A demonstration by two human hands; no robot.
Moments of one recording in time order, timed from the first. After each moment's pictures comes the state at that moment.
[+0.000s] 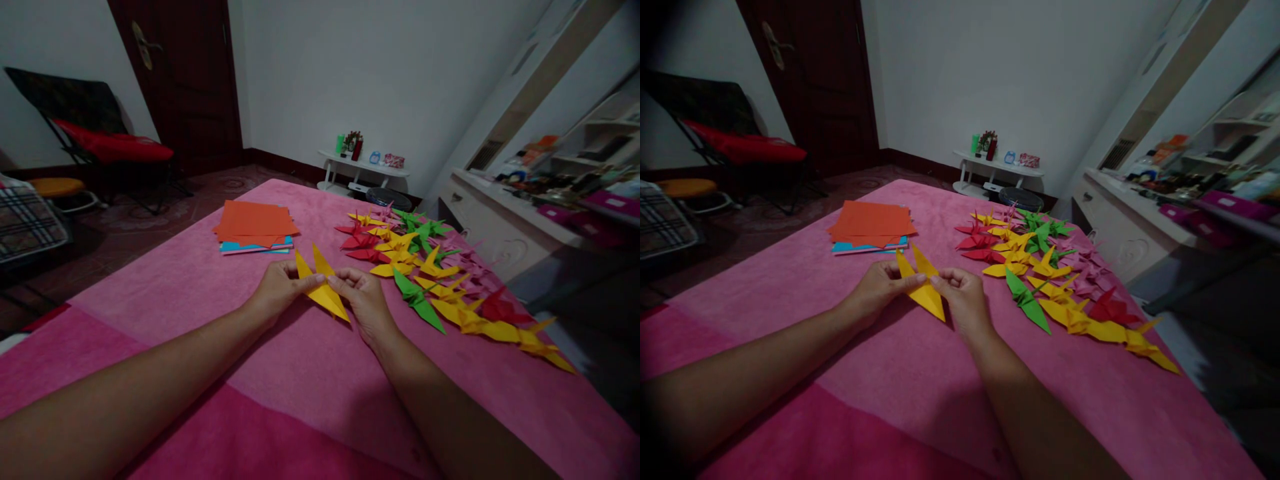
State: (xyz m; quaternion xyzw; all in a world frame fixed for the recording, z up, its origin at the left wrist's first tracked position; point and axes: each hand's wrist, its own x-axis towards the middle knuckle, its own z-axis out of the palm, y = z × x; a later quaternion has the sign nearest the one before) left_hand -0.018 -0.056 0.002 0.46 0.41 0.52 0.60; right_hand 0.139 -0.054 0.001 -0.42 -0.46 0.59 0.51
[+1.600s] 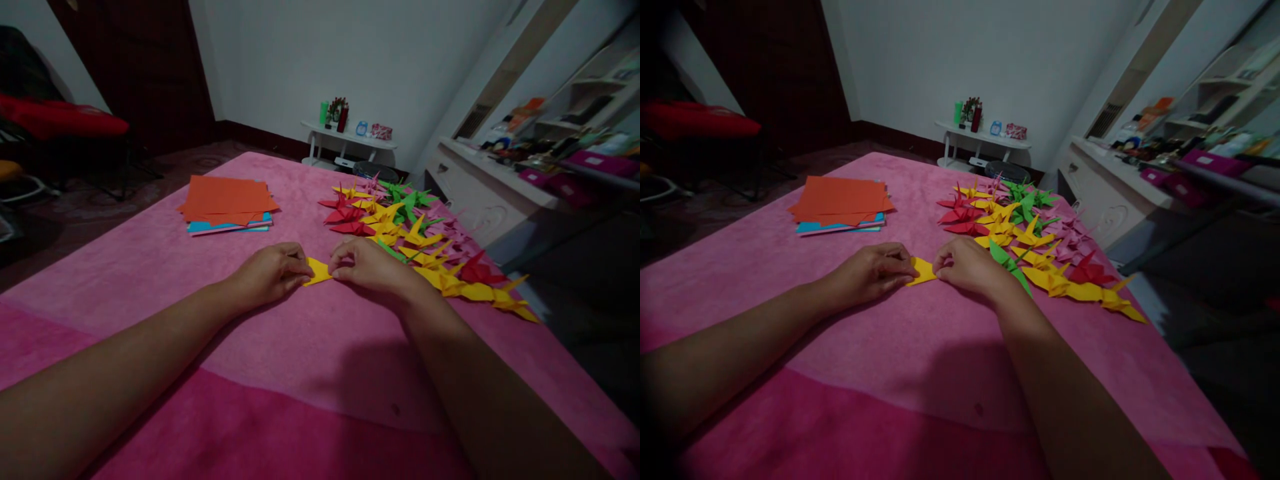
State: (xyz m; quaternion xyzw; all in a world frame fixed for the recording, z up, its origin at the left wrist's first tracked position) left_hand -0.032 -0.041 -0.010 0.89 0.32 0.28 0.16; right_hand 0.196 -0.028 0.027 -0.44 -0.83 0.26 0.22
